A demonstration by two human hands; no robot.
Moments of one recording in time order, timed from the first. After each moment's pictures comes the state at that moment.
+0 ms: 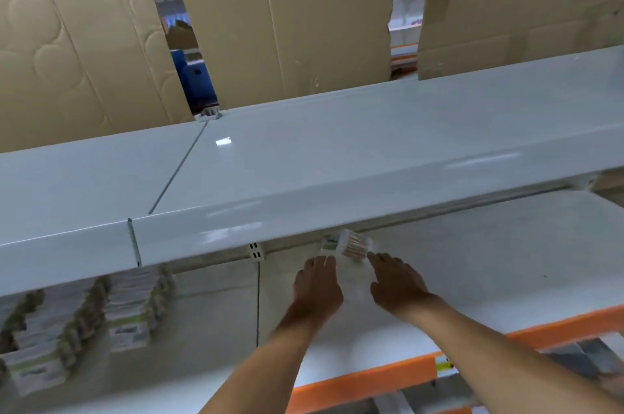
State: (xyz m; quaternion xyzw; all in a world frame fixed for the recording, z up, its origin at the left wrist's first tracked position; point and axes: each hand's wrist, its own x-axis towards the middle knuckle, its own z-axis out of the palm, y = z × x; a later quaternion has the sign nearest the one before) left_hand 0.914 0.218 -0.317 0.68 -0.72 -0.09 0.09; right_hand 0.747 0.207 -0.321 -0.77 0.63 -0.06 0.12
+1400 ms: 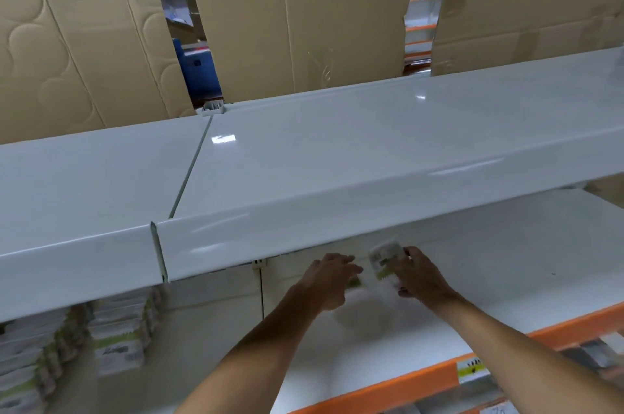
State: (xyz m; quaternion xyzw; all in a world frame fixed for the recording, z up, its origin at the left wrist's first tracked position) left_hand 0.941 0.179 -0.311 0.51 -0.85 -0.10 -0.05; right_hand 0.738 0.191 -0.330 -0.50 0.67 -0.37 0.41
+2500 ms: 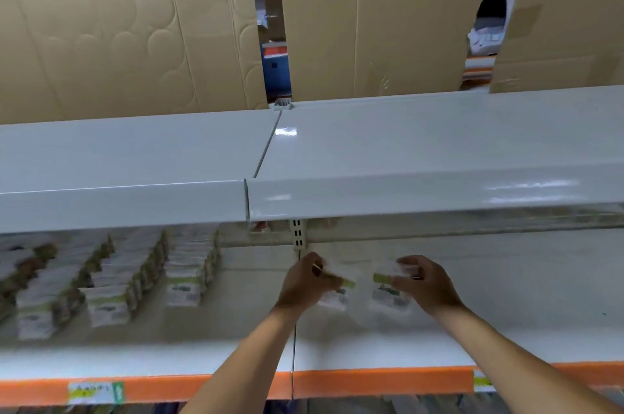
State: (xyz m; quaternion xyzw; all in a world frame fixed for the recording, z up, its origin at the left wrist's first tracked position) left_hand 1.013 0.252 -0.309 0.69 -0.57 -0.31 0.32; right_hand 0.763 0.219 -0.318 -0.61 0.58 -0.36 0.41
